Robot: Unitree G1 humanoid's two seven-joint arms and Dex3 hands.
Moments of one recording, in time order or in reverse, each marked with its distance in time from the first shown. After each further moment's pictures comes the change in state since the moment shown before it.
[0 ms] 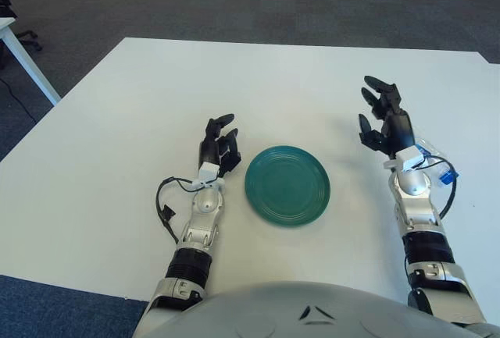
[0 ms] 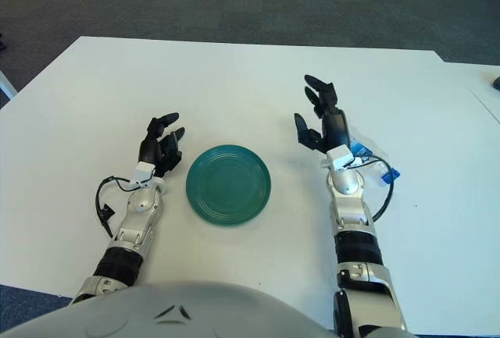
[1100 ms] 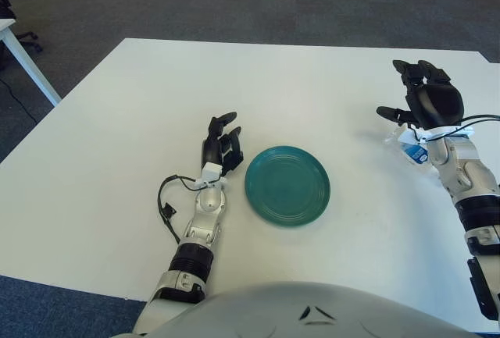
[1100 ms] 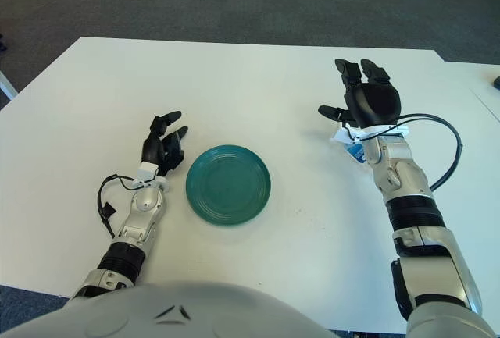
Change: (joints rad) left arm -0.048 0.006 0.009 0.106 -0.003 -0.080 0.008; right arm -0.193 -0.405 0.229 0.171 -0.742 0.368 -0.335
